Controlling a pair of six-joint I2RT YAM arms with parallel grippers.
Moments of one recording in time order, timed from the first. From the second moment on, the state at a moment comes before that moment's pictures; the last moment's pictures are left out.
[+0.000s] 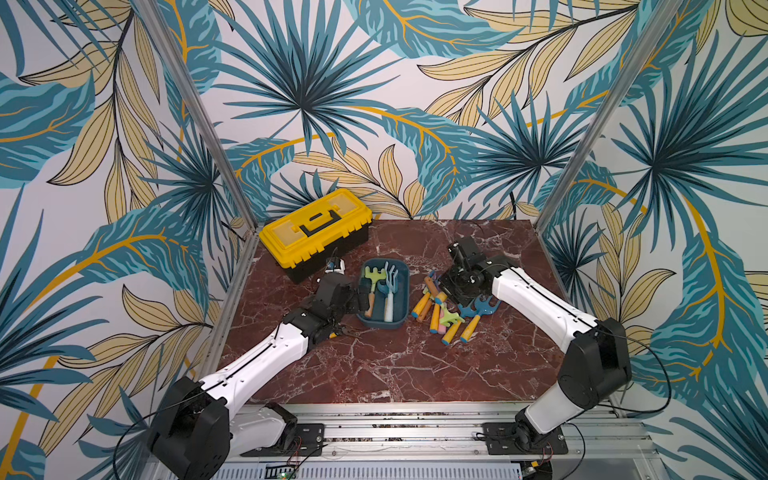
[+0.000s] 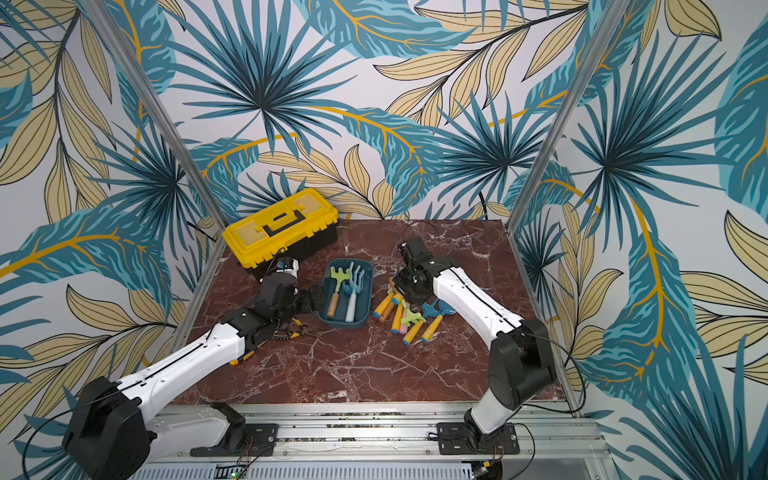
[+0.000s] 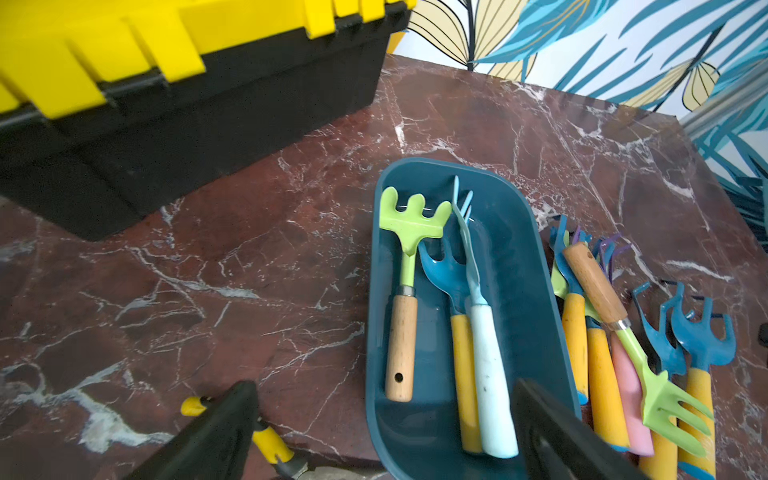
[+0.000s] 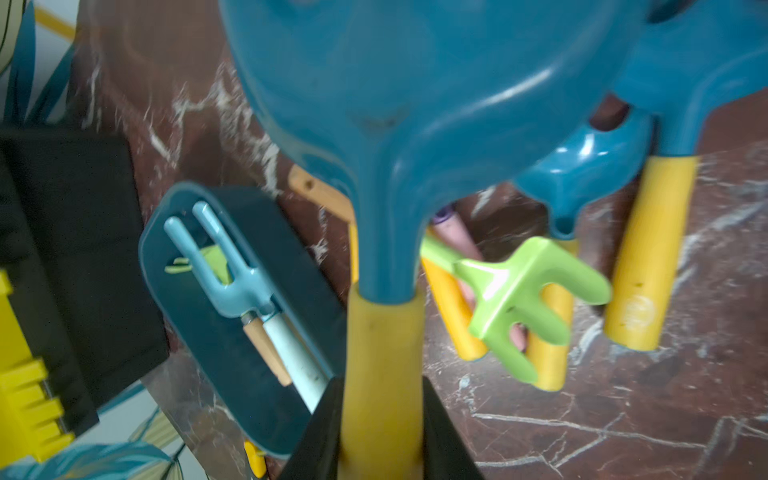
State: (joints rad) left arm -0.49 1.21 0.78 -0.21 -0.23 -0.52; right arm 0.48 1.67 1.42 -0.84 -0.01 1.18
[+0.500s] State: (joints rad) left arm -0.37 1.12 0.71 -0.20 -0.21 -0.60; right arm 0.72 2.03 1.83 -0.88 -0.11 1.03
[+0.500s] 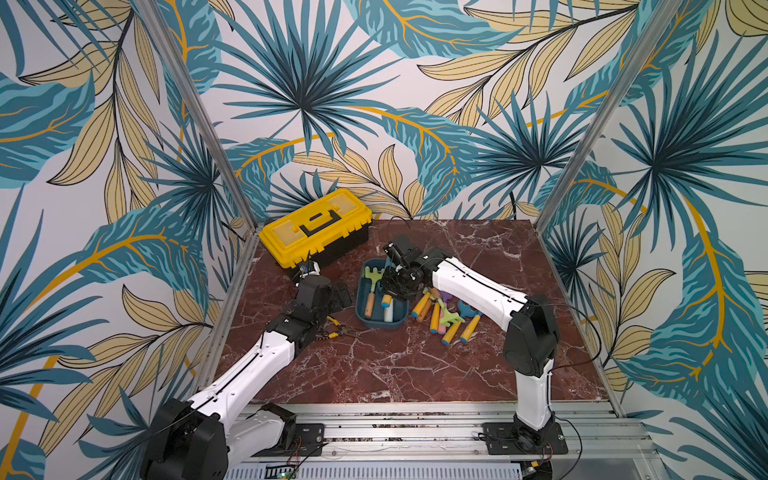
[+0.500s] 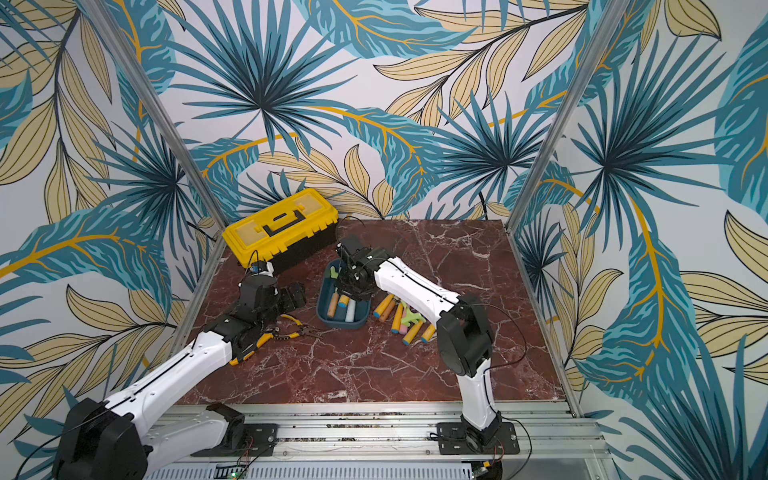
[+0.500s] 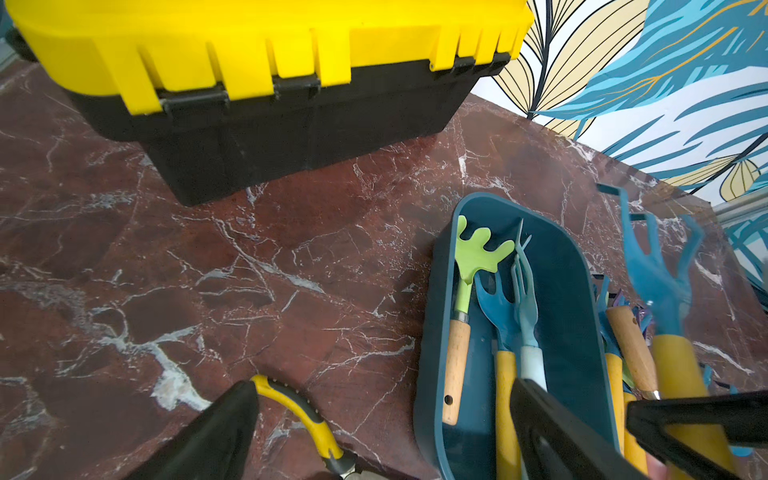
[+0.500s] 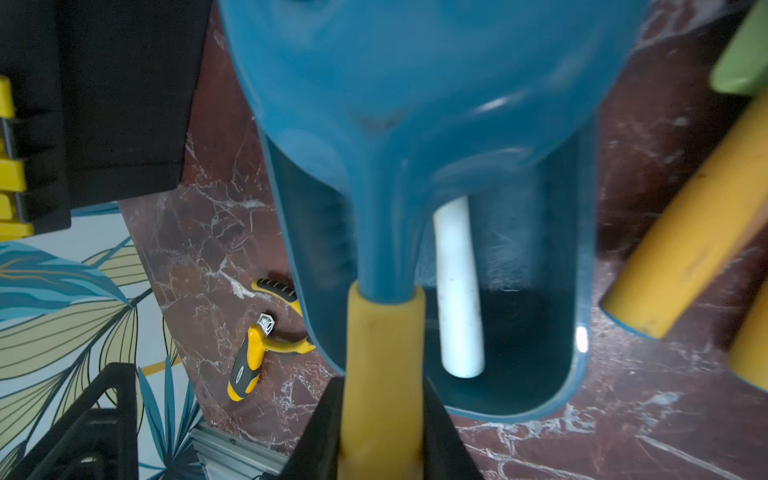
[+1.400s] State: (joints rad) left arm -0.36 1.05 0.70 -0.20 -0.22 -0.61; right arm 0.78 2.22 1.95 -0.89 -0.15 1.01
